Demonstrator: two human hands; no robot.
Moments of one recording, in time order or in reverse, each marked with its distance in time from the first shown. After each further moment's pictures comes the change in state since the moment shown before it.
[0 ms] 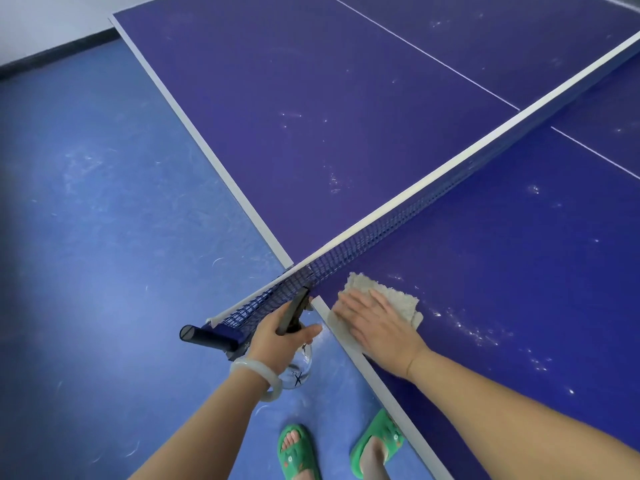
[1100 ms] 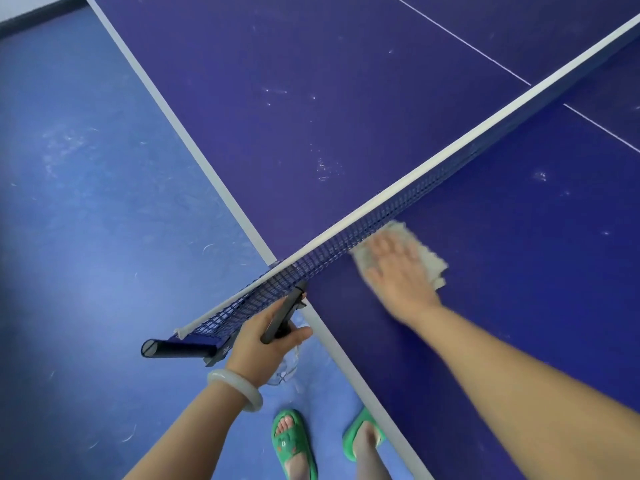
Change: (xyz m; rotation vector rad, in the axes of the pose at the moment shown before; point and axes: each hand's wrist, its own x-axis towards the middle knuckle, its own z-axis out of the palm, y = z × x) left_hand 0.018 -0.013 0.005 0.104 -0.042 0.128; right_hand 0.041 0.075 -0.023 -0.018 0.011 0.374
